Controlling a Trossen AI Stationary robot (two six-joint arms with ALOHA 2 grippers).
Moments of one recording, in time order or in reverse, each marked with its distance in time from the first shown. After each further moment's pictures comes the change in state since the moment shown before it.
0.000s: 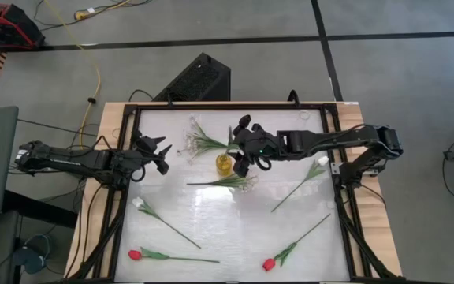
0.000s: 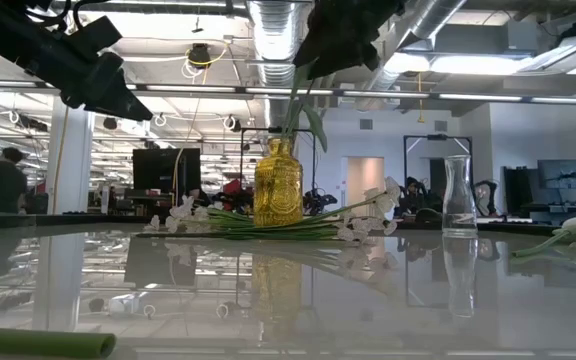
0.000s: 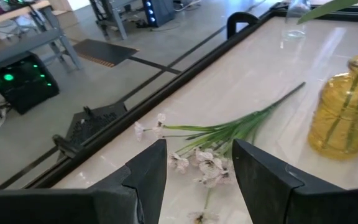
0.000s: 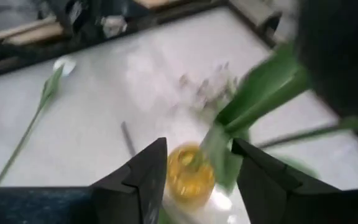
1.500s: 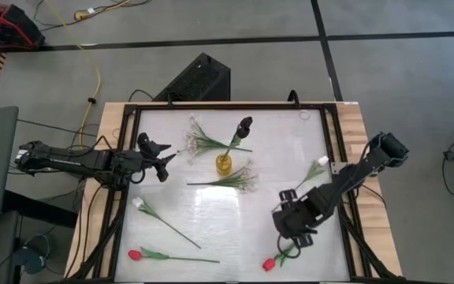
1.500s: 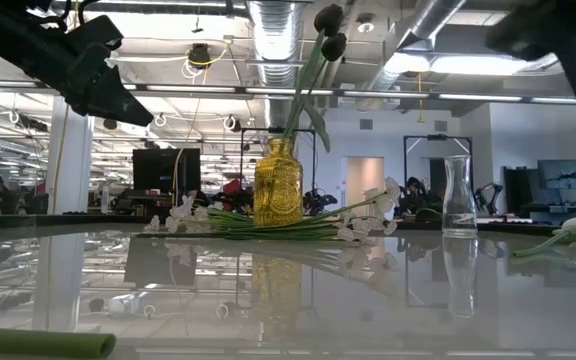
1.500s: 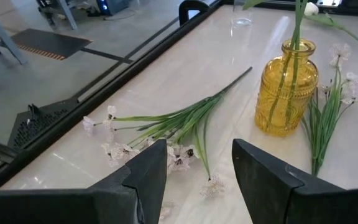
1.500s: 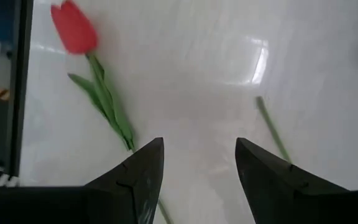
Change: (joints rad) left arm 0.000 0.003 0.000 -0.012 0.190 -0.018; right arm 0.599 0.005 -0.128 -0.534 -0.261 0.066
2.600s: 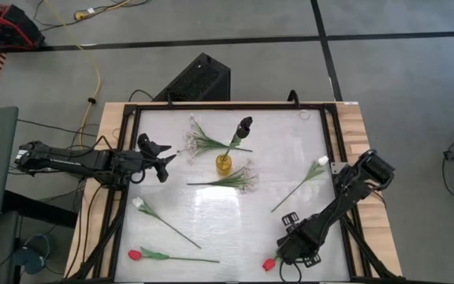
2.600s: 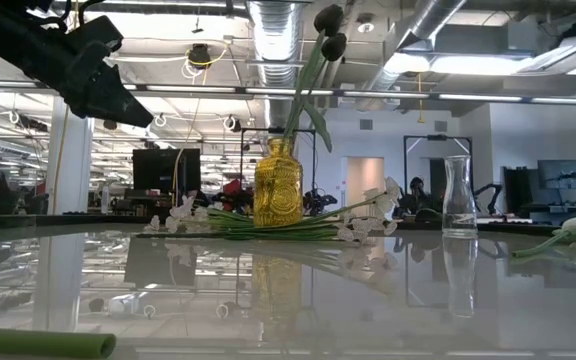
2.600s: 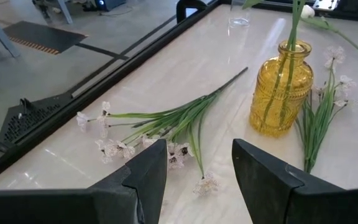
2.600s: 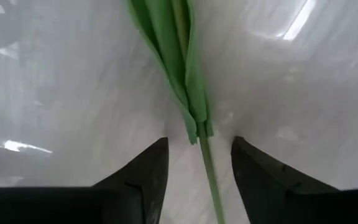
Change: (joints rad) left arm 0.000 0.000 0.000 -0.003 0.018 -0.034; right arm 0.178 0.286 -0.083 0.155 -0.176 -0.001
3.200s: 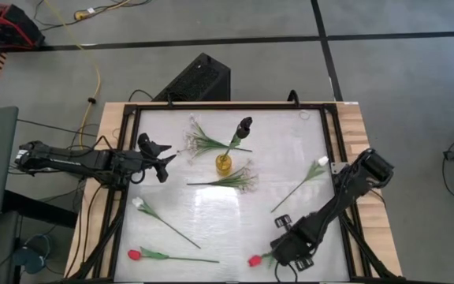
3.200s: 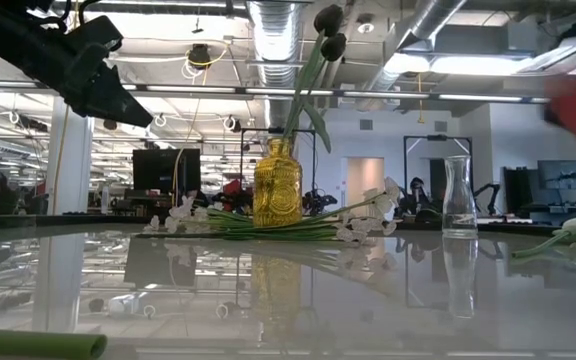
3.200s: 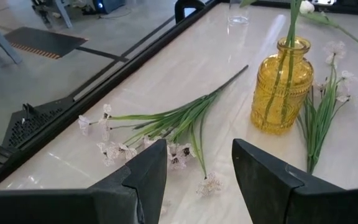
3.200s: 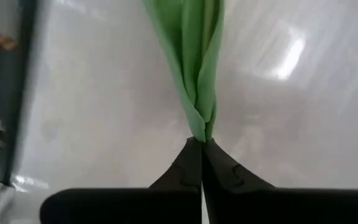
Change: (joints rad) left arm 0.000 0.000 0.000 0.001 0.000 0.033; right arm -0.074 -0.048 0.072 0.061 0.083 -0.050
